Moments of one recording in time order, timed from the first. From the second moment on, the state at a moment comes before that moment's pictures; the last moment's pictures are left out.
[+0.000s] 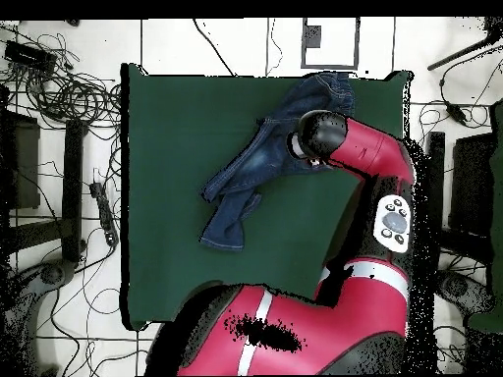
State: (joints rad) arm -0.20 -0.20 -0.25 1.01 0.17 0.77 2.65
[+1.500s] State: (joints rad) arm -0.23 -0.15 -0.24 1.04 0.19 0.56 2.65
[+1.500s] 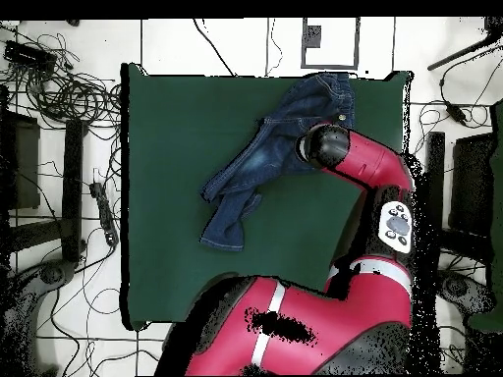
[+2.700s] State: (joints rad) arm -0.23 -0.15 -0.24 1.06 0.21 0.52 2.65
